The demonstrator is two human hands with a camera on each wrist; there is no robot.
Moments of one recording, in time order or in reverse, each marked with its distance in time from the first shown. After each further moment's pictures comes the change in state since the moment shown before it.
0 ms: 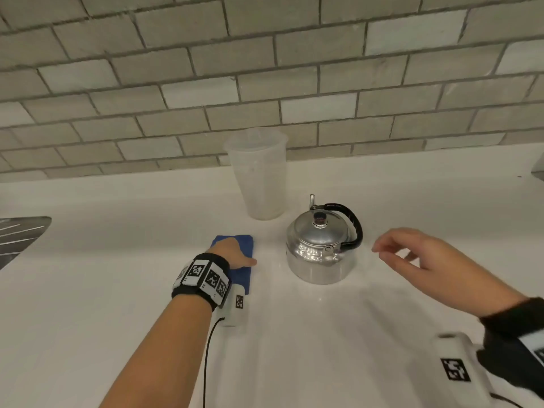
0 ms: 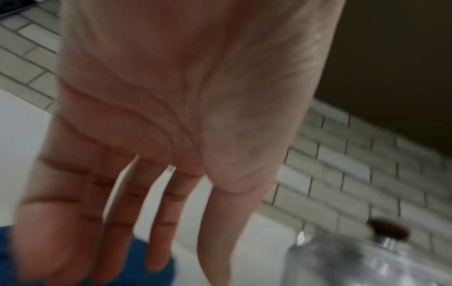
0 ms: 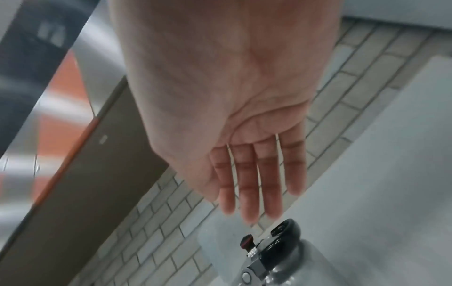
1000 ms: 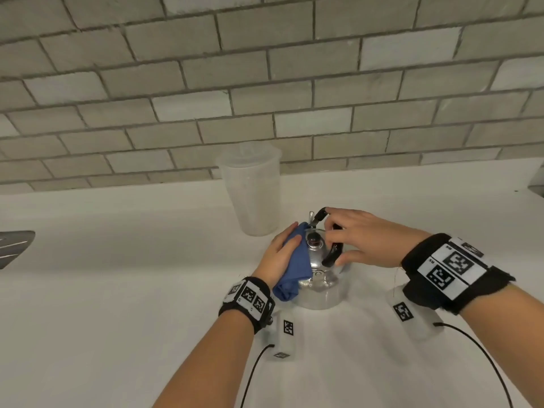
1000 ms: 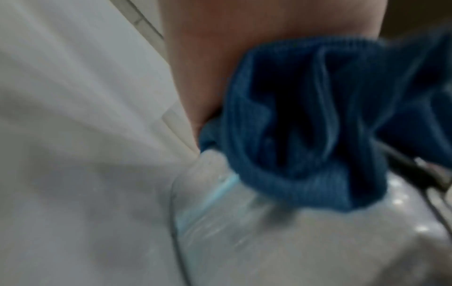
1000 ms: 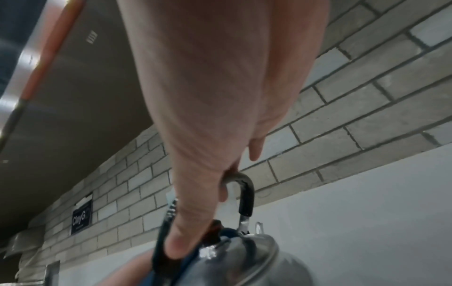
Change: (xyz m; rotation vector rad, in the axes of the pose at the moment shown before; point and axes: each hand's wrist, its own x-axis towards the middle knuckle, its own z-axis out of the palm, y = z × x) left_hand 0.024 0.095 0.044 -1.111 0.106 0.515; right_hand 0.122 0.015 0.014 -0.586 -0.307 -0.429
